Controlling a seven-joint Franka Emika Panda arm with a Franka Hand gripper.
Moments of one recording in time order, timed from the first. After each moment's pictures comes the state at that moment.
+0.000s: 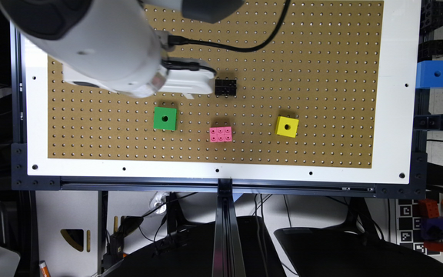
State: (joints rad) arm -0.25 0.12 0.03 -2.16 0.00 2.34 0.59
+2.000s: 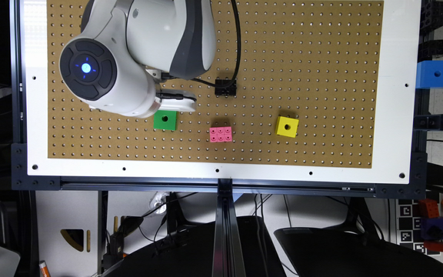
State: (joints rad) arm -0.28 0.44 0.03 -2.08 -0.01 2.57 0.56
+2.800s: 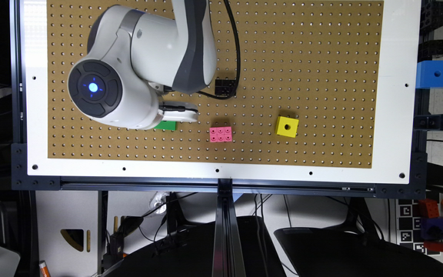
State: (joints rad) arm -0.28 0.54 0.04 -2.00 -0.01 2.57 0.56
